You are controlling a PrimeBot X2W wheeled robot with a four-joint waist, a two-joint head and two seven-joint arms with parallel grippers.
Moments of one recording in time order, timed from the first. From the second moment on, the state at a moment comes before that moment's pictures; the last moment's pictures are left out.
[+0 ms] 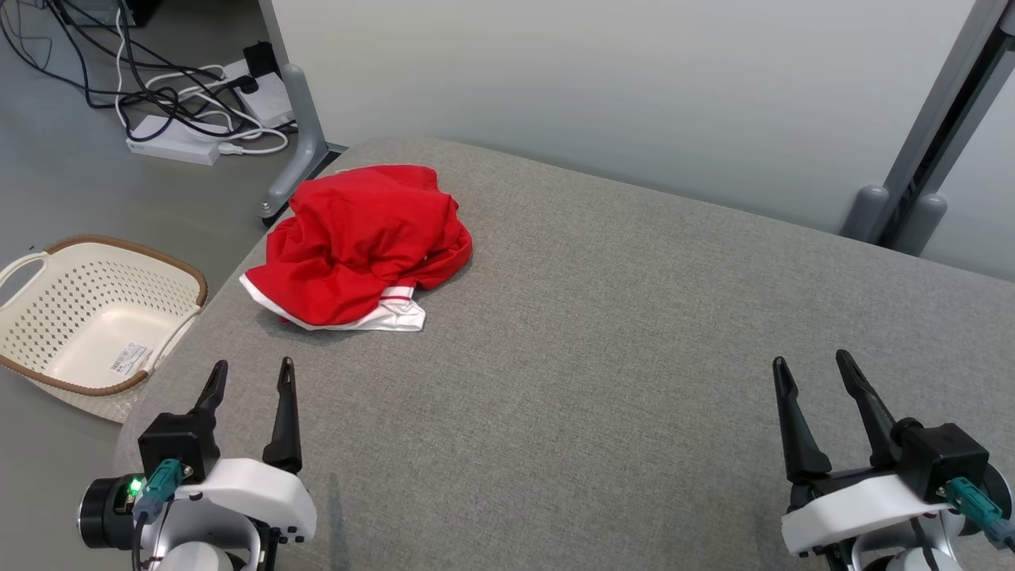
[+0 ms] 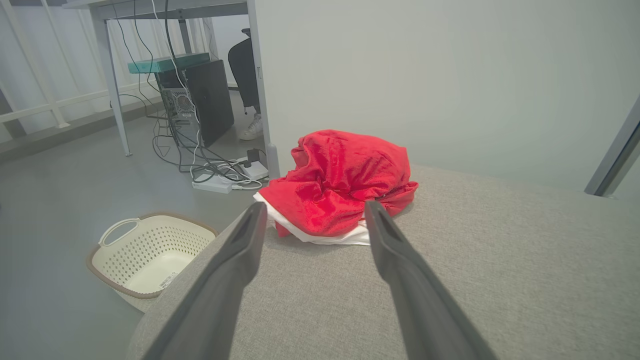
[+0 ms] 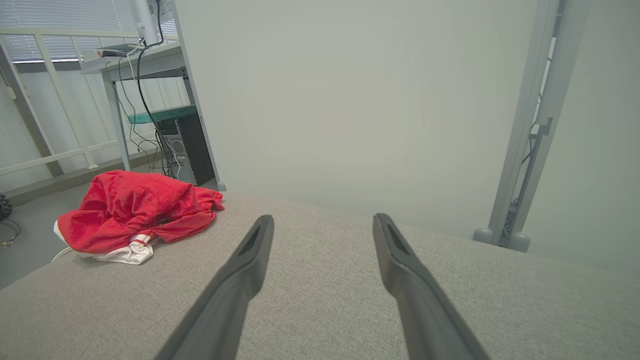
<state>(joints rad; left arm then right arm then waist) -0.10 0.17 -0.16 0.22 -0.29 0.16 -0.10 -0.06 -0.06 0.07 0.17 0.18 0.13 -0.22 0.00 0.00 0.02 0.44</state>
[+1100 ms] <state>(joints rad) -0.64 0.24 -0.09 0.76 -0.50 0.02 0.17 -0.18 -0.11 0.14 0.10 0.18 0.13 -0.16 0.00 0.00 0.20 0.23</state>
